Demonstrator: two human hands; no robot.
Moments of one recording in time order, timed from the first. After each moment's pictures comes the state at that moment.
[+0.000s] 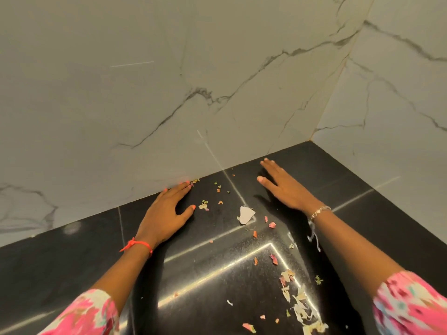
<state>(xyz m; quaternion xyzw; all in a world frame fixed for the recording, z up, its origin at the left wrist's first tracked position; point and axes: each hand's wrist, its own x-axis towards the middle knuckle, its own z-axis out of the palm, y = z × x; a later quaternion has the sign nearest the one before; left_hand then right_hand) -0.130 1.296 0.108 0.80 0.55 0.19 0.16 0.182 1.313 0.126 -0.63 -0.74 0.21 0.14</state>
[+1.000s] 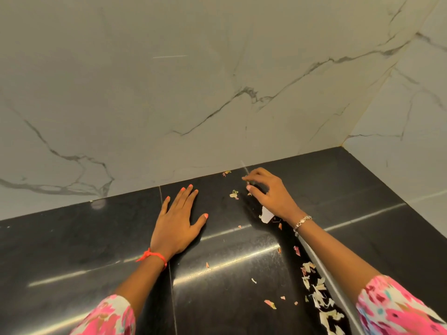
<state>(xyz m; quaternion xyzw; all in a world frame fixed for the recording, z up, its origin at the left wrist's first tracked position) -0.166 1.231 0.100 0.75 0.64 0.15 0.09 0.084 1.296 0.123 -0.47 -0.77 0.26 0.35</state>
